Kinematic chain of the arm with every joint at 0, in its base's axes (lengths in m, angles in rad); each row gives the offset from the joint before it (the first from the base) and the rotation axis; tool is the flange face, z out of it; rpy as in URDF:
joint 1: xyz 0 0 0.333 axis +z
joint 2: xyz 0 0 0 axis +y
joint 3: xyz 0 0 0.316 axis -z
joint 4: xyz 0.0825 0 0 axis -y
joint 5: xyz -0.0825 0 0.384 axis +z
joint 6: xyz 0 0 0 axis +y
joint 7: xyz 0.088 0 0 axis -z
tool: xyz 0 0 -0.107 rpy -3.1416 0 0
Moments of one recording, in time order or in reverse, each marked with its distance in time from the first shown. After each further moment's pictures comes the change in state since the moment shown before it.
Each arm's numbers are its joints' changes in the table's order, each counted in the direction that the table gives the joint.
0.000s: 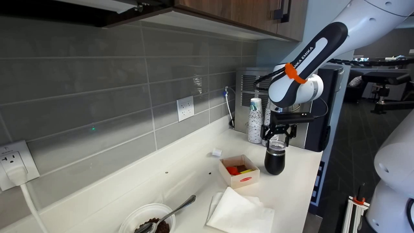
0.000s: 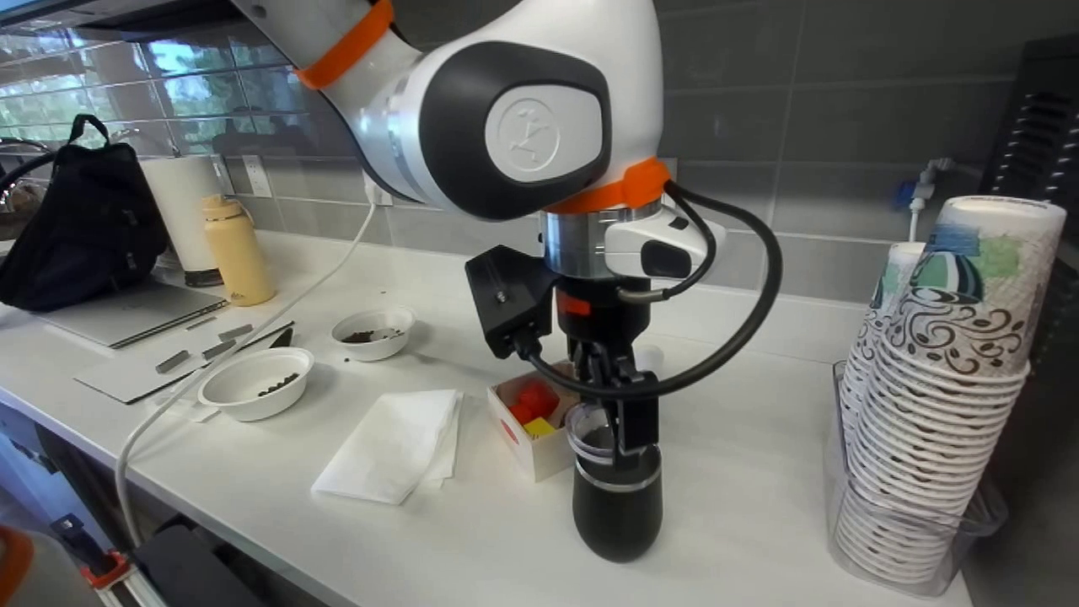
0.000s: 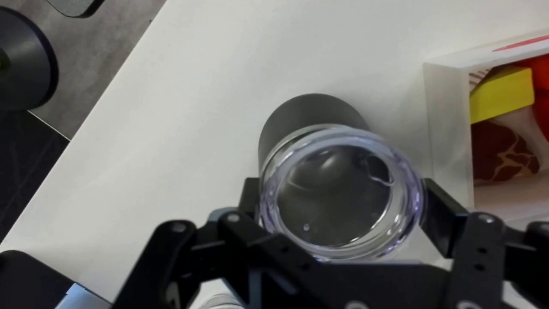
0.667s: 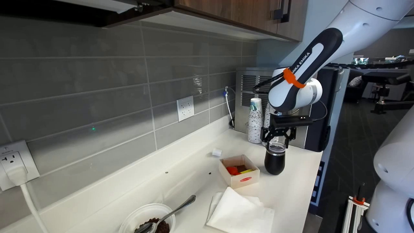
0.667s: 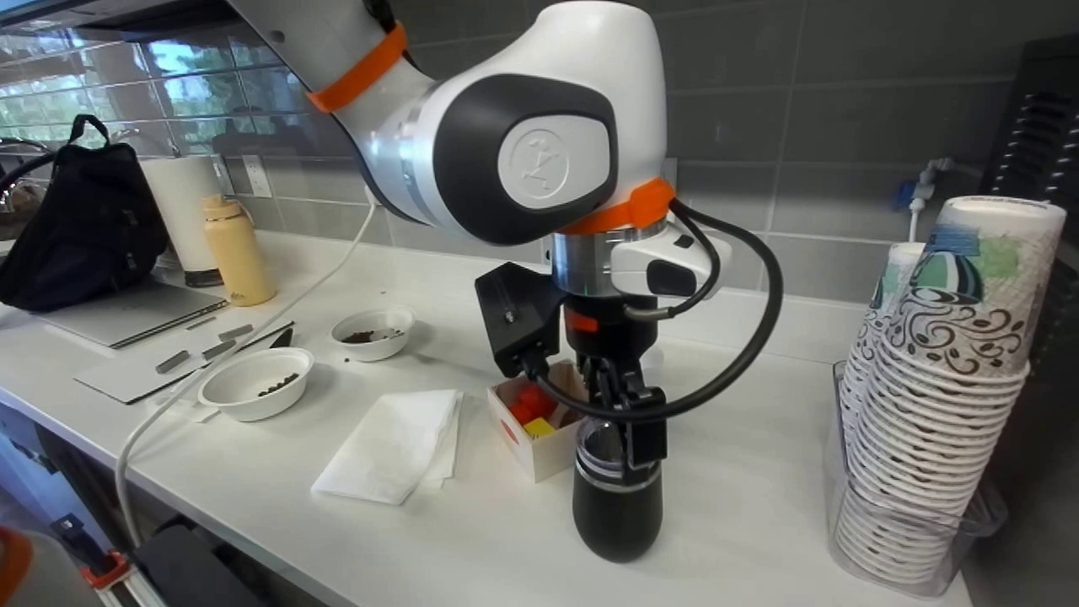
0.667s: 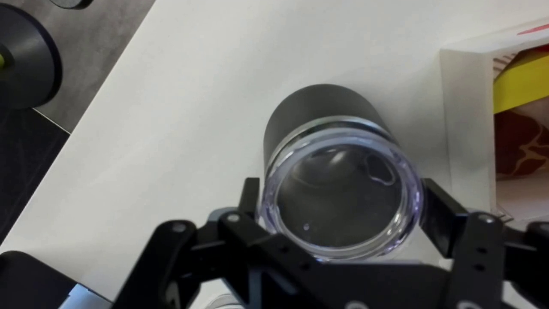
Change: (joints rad) arm -0.009 0.047 0.000 0.000 -0.025 -0.060 0.030
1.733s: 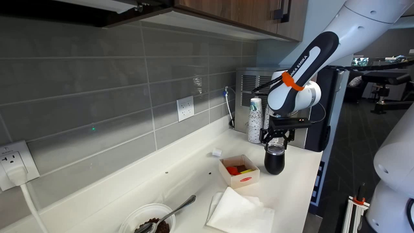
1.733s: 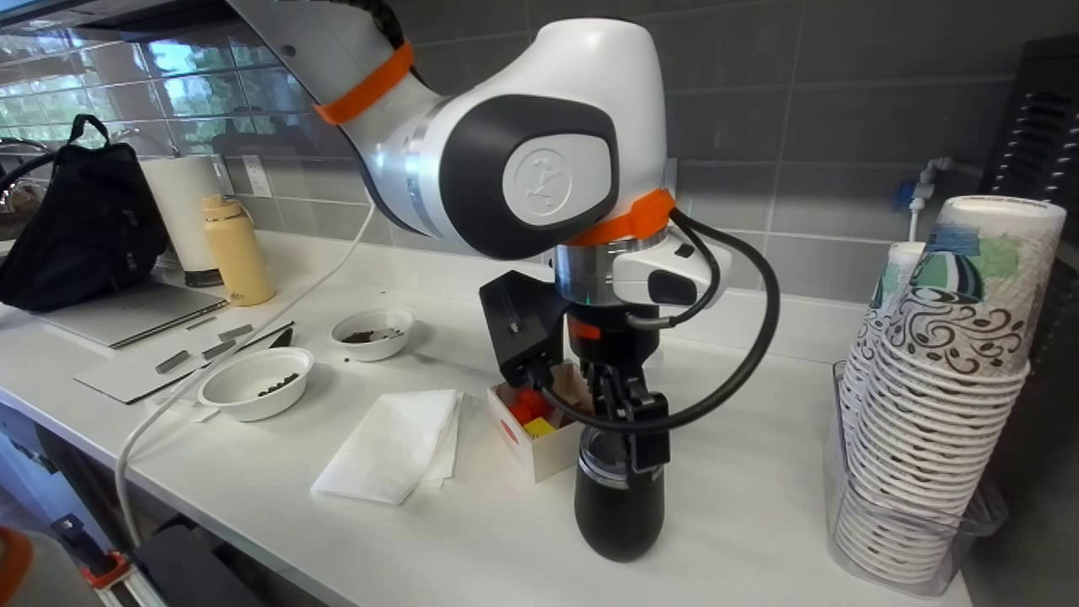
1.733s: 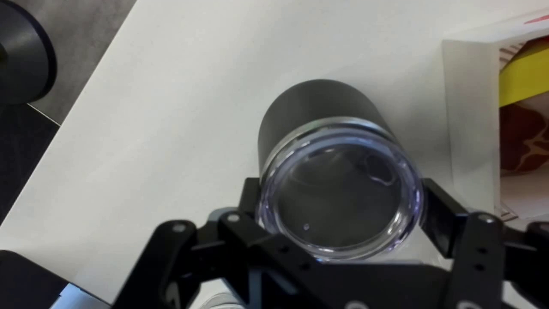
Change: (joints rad) arm 0.002 0.030 0.000 0.000 0.000 -0.045 0.005
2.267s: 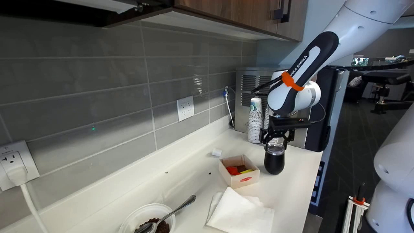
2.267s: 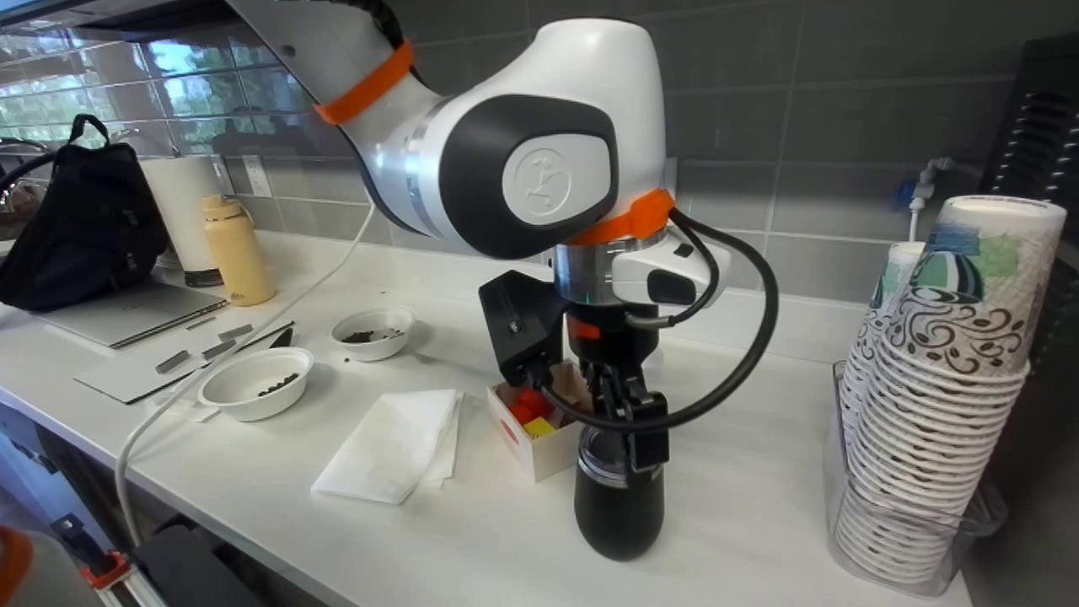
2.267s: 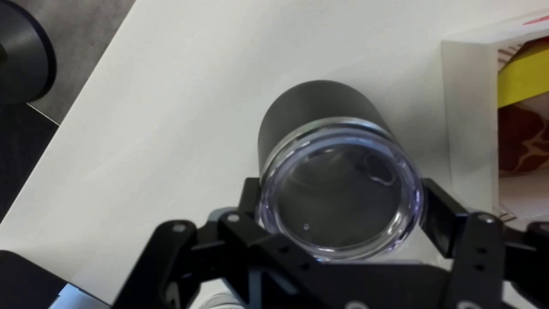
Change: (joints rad) arm 0.002 0.000 0.000 0.000 0.001 0.000 0.000
